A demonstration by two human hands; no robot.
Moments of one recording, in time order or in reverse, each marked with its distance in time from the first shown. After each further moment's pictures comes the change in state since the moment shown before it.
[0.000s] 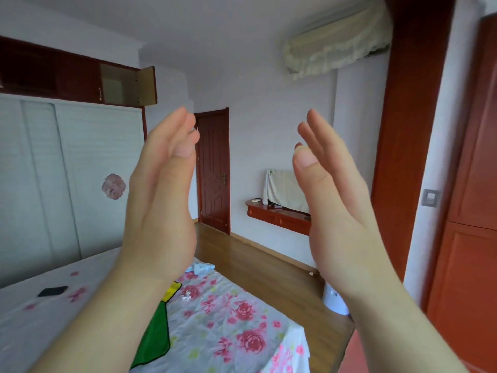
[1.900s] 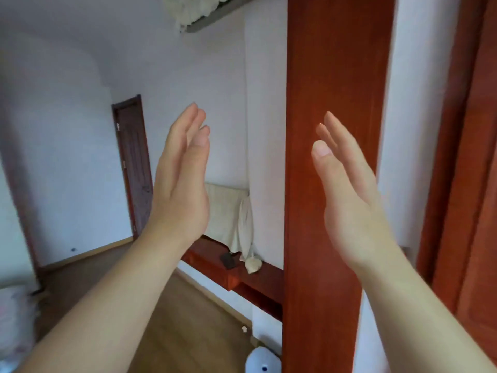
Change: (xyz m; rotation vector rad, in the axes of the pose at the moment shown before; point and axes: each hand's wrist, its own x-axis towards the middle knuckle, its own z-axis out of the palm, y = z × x) left_hand 0.264 -0.717 0.882 0.100 -0.108 0.067; right_hand 0.512 0.645 -0.834 -0.224 0.018 0.029
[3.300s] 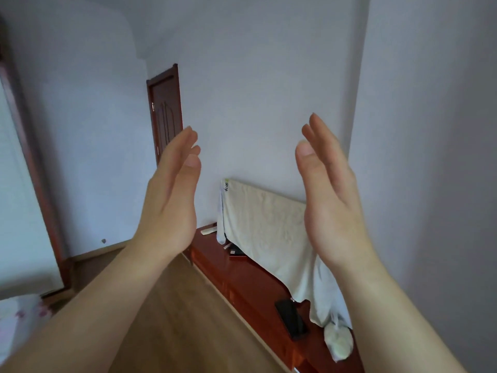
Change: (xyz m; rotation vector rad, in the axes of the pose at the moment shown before) left_hand 0.262 -0.512 -0.200 0.265 0.052 -0.093; right_hand 0.293 0.407 0.369 0.184 -0.044 0.055
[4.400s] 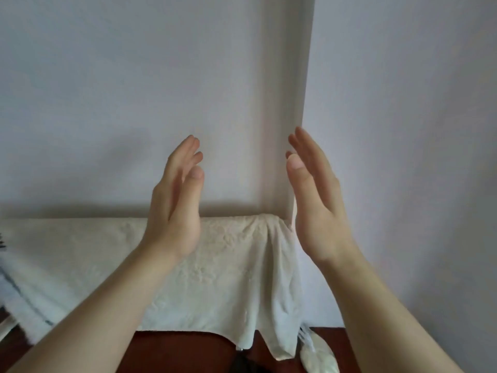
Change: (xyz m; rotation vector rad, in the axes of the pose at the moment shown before) left_hand 0.203 -0.426 0.312 -0.632 -0.606 -0.051; right_hand 0.185 0.360 -0.023 -0.561 0.548 0.145
